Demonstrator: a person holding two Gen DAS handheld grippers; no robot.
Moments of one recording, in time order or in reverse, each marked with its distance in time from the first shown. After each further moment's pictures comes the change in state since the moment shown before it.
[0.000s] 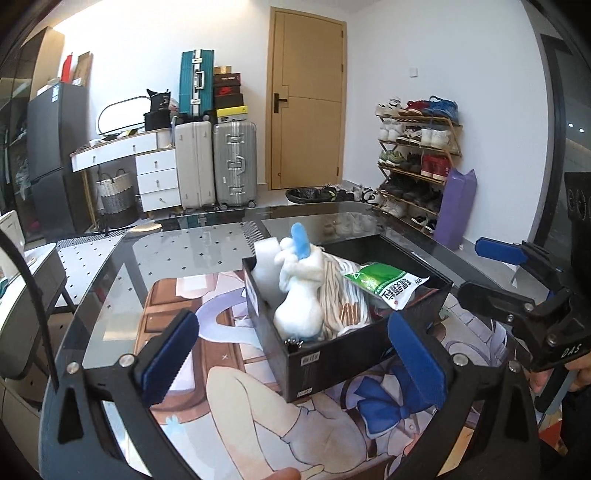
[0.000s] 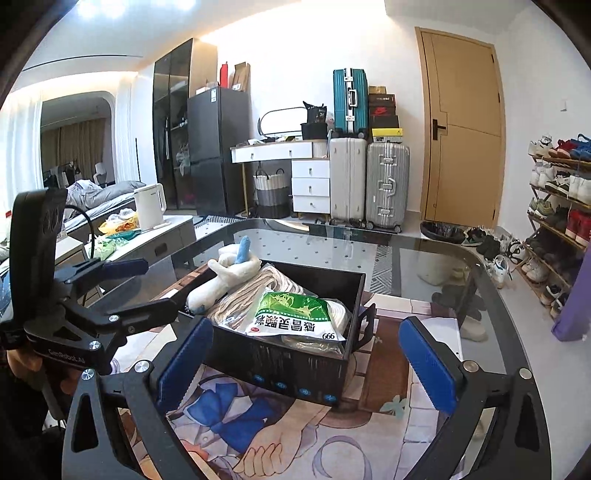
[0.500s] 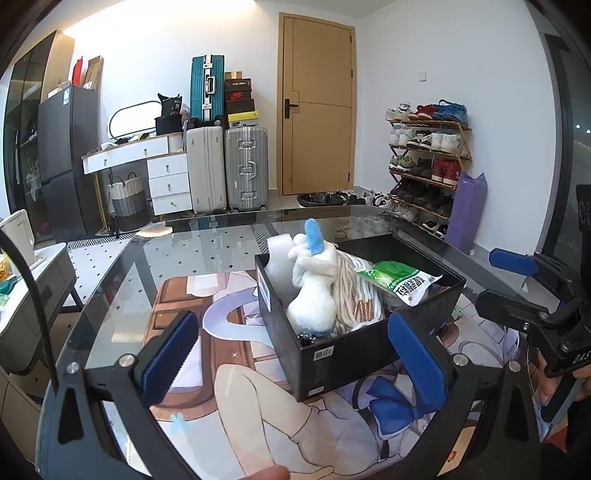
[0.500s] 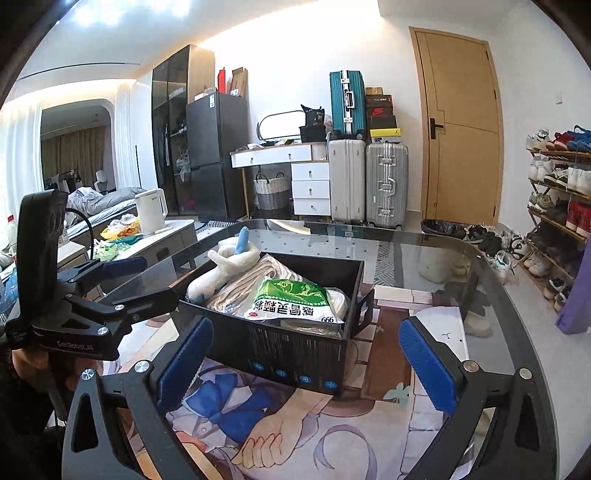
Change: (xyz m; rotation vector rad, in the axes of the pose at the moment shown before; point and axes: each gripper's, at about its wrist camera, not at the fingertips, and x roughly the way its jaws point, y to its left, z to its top) left arm 0.003 0.005 -0.008 -0.008 -0.023 0.042; right arm -0.004 -0.006 -0.012 0.026 -0.017 0.012
